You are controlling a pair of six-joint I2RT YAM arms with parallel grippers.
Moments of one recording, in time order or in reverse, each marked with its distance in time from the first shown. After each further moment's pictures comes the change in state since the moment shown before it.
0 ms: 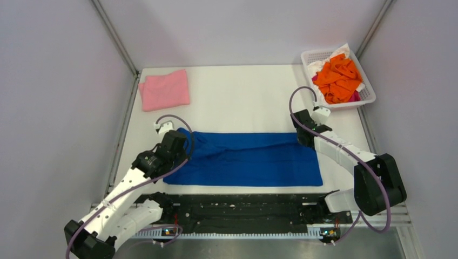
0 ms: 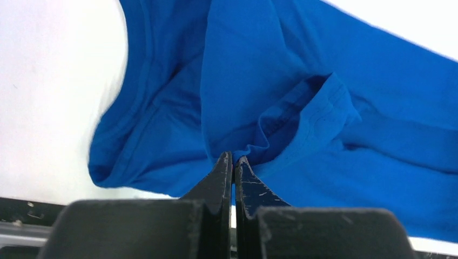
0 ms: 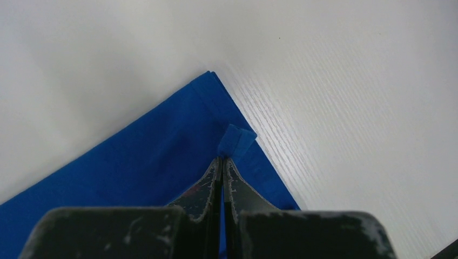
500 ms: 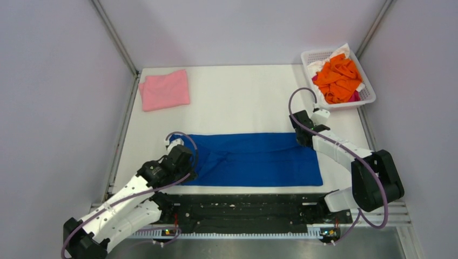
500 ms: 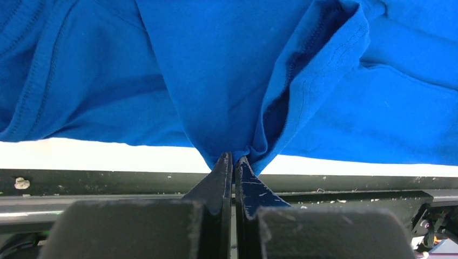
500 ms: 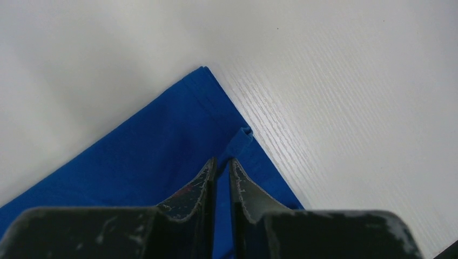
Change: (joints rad) left arm -0.121 -0.094 -0.198 -0.024 0.220 -0.188; right arm 0.000 0.036 -0.011 -0.006 0.003 0.053
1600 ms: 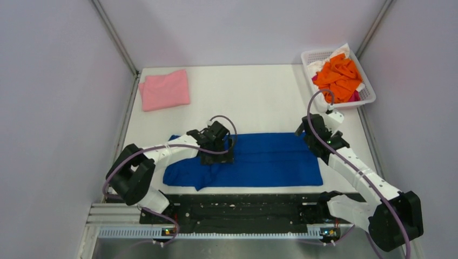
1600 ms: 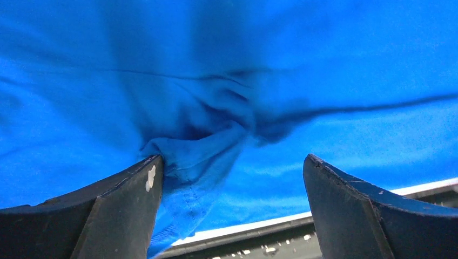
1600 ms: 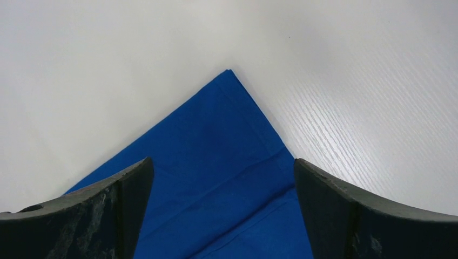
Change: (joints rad) left arm -0.050 0.793 0.330 0.305 0.116 0.210; right arm 0.000 -0.344 -0.067 -0.041 -0.084 0.050
